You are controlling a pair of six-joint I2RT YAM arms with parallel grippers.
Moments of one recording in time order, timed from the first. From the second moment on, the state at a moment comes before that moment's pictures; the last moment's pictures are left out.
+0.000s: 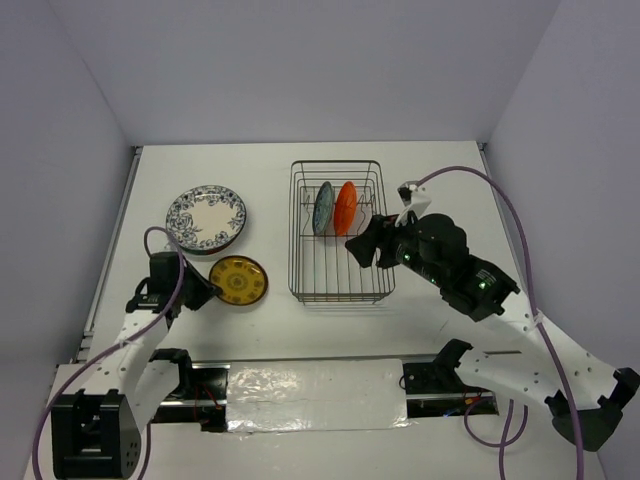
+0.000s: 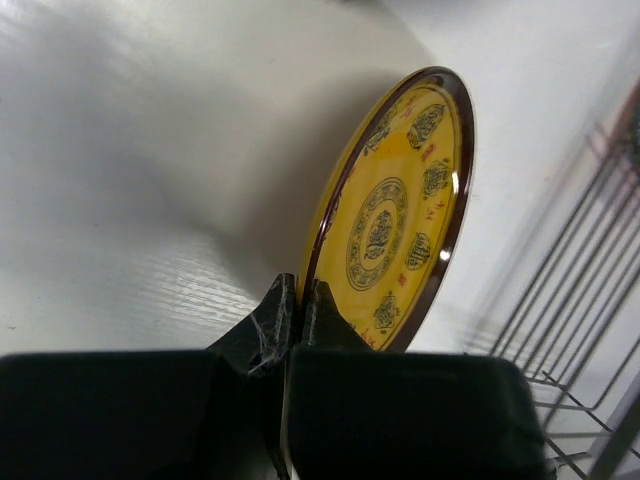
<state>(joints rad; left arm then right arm) 0.03 0.84 0.38 -0.39 0.18 -0.77 0.75 0.83 0.97 -0.45 0.08 0.52</state>
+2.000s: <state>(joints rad) -0.02 0.61 0.85 -0.68 -0.02 -0.39 0.61 1.94 1.72 -0.76 0.67 0.39</state>
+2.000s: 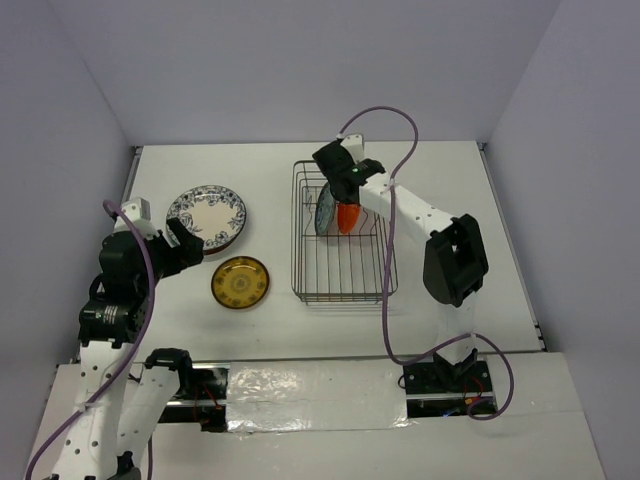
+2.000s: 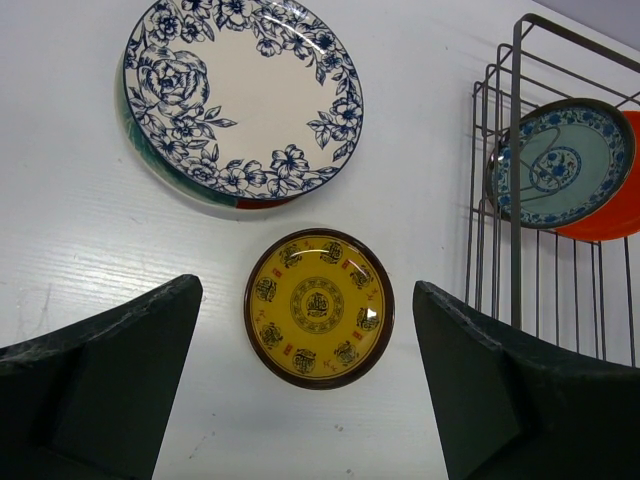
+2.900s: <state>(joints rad) -0.02 0.72 0.86 -0.34 0.75 -0.53 0.91 1.55 1.94 -0.94 0.56 0.24</state>
